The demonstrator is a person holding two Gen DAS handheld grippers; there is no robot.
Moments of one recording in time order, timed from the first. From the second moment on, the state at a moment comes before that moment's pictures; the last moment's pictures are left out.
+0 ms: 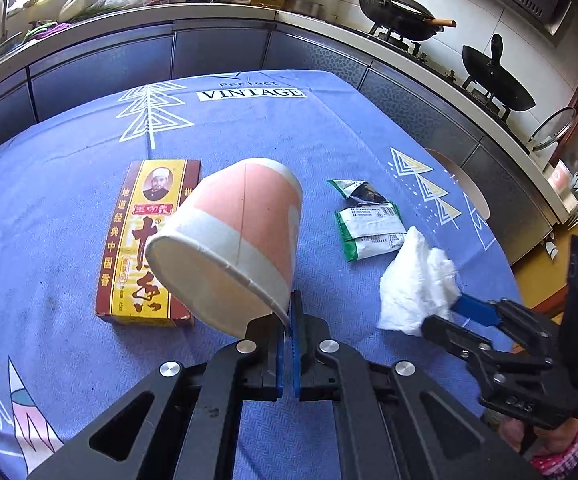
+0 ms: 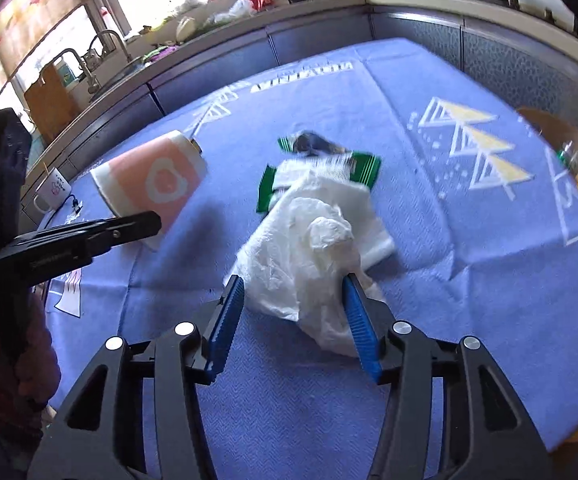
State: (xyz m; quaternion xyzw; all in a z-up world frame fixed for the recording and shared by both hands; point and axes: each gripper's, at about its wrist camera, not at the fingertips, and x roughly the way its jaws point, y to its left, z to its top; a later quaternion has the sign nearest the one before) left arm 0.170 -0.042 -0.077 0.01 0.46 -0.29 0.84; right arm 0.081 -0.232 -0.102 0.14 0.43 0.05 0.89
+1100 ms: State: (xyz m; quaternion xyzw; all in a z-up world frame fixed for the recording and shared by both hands) left arm 0.157 0.003 -0.087 -0.09 0.47 -0.29 0.83; right arm 0.096 -0.229 -0.094 0.15 0.40 0.06 0.90
